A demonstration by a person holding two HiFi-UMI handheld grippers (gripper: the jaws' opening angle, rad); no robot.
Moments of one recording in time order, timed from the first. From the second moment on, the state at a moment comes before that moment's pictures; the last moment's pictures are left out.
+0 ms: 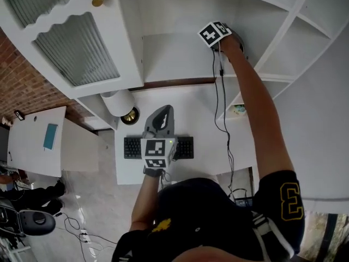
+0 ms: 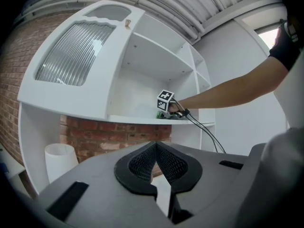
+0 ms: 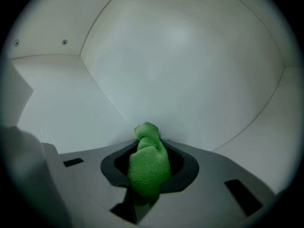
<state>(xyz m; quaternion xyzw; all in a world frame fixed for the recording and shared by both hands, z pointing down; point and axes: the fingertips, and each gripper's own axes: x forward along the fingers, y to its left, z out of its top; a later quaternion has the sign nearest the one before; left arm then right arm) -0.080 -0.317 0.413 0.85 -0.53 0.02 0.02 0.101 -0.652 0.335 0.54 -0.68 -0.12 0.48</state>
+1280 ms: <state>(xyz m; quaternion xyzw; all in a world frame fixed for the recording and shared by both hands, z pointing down) -0.141 -0.333 0.349 0.80 -0.60 0.02 -0.02 -0.144 -0.552 0.292 0.32 -0.91 0.15 0.23</state>
